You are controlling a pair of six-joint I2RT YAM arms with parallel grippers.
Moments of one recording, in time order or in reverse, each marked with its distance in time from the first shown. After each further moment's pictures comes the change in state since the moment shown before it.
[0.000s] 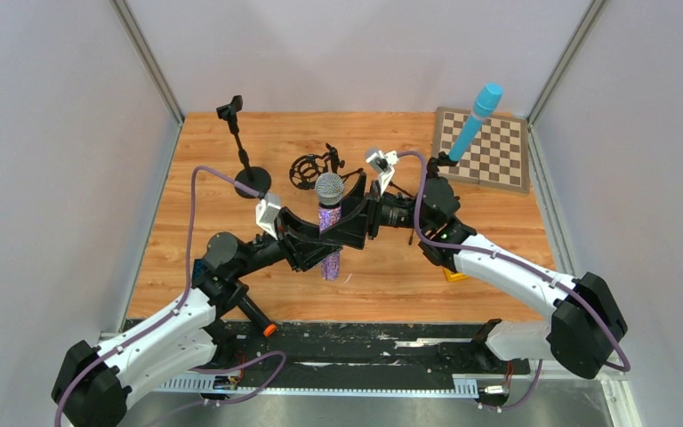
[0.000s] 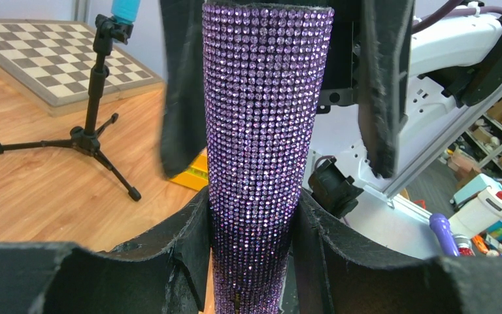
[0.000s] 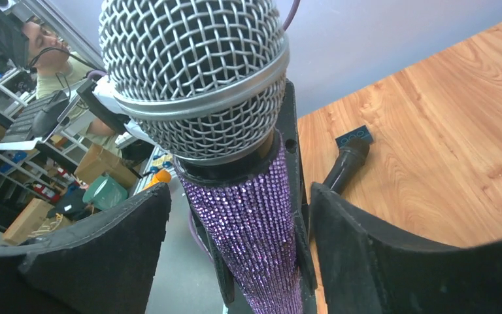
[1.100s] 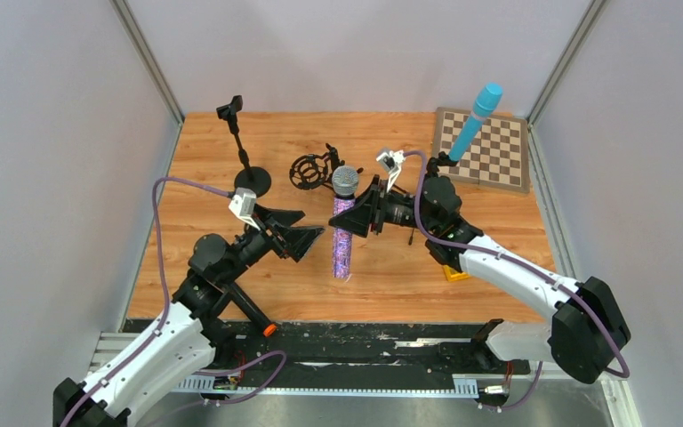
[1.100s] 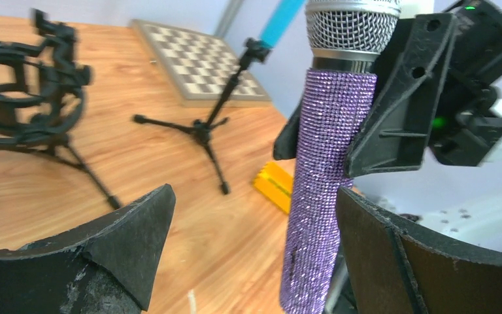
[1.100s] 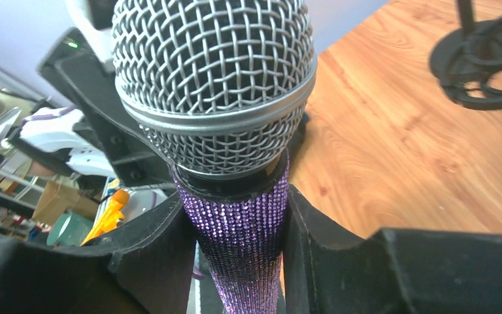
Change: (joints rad) left arm 0.086 -0.188 0.020 -0.337 -0.305 0.025; right arm -0.065 -0.023 -0.043 -0.132 0.094 -0.056
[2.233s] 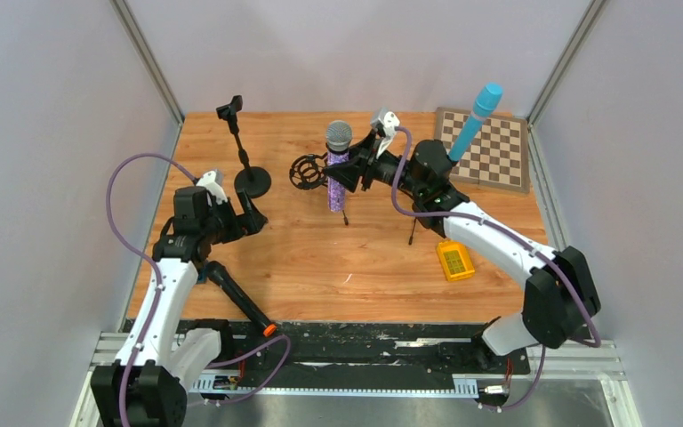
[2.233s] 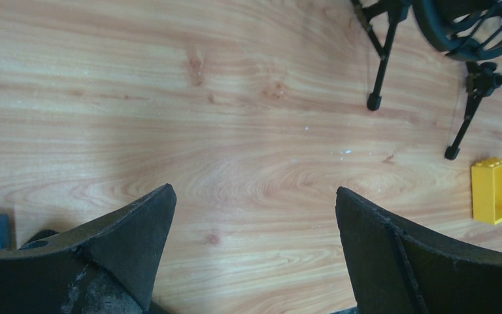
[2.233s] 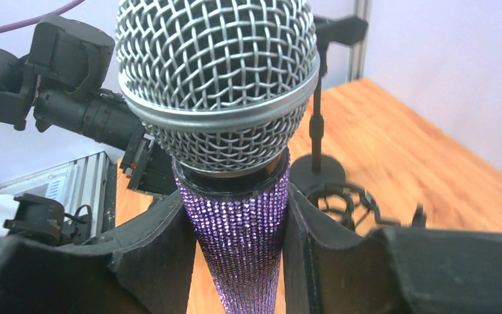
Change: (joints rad) left arm 0.587 0.327 0.322 -0.845 0.040 0.200; right arm -0.068 0.187 0.261 -0.004 0.102 -0.412
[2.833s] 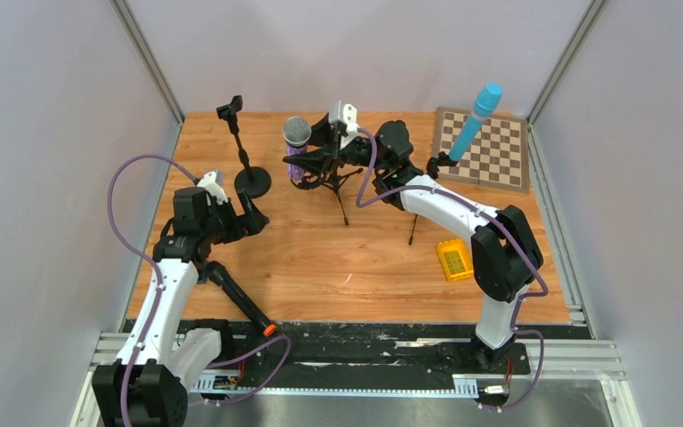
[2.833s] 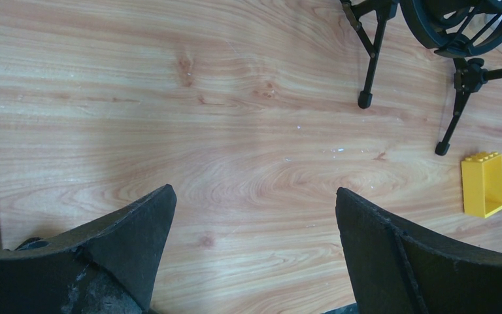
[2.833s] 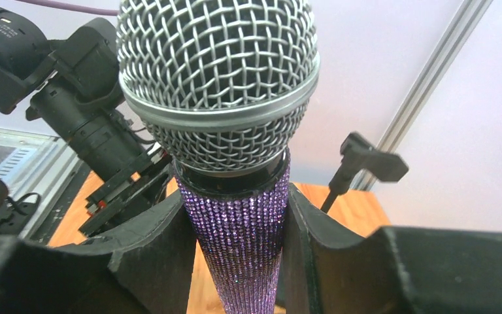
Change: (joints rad) left arm 0.013 -0.017 -0.018 0.031 0.036 0.000; right arm 0.051 0.390 0.360 0.296 -0.270 -0.168
